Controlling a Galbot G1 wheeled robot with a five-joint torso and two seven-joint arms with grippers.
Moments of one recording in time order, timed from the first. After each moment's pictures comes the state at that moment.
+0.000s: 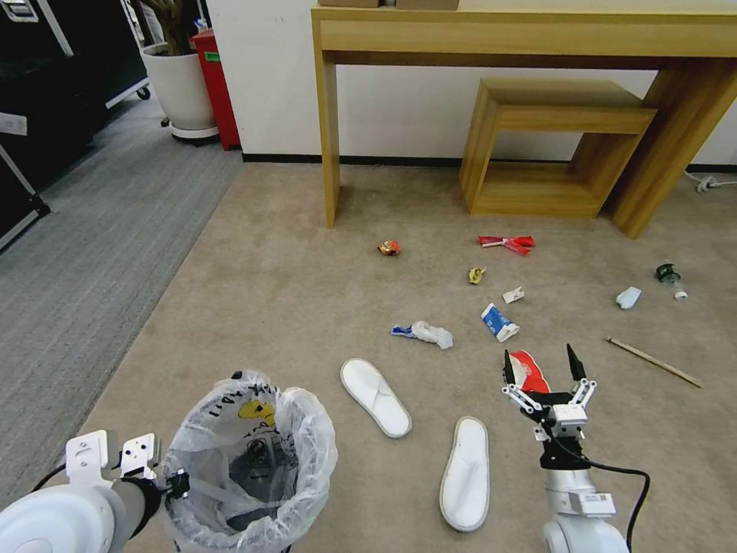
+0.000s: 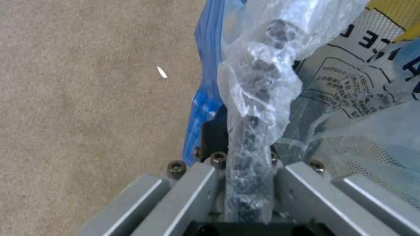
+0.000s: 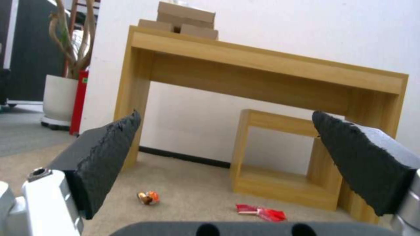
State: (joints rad) left arm 1.78 -0.77 -0.79 -2.45 -1.74 0.70 -1.13; right arm -1.52 1.43 0.65 1.81 0.02 0.67 -0.02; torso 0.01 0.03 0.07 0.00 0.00
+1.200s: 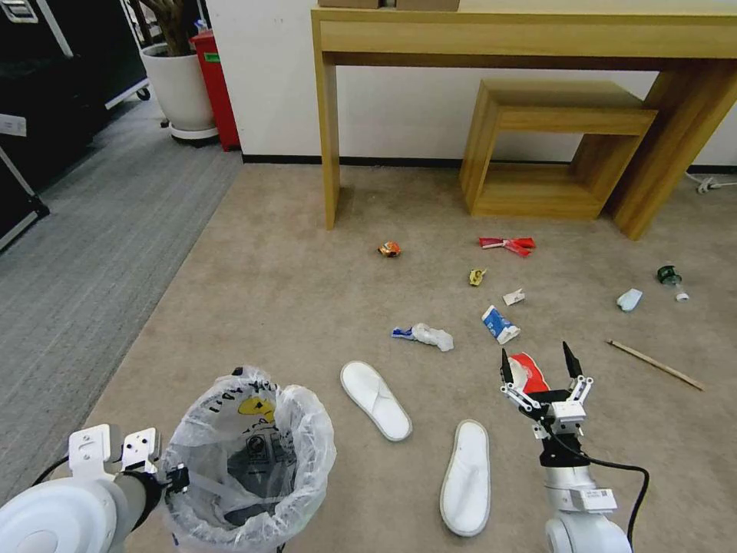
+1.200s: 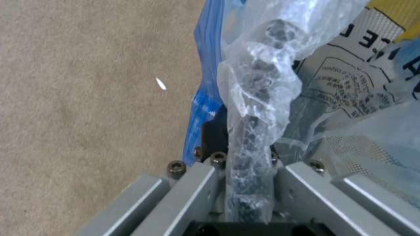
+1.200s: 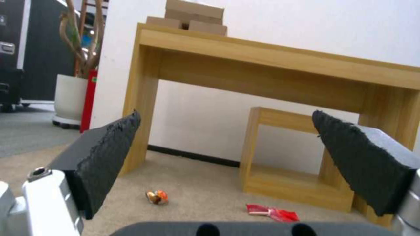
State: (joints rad) left arm 1.78 -0.76 -0.77 -2.44 -1.71 0.70 -1.12; right arm -1.52 1.43 0.65 1.79 0.04 0.68 -0.07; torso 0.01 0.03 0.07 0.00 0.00
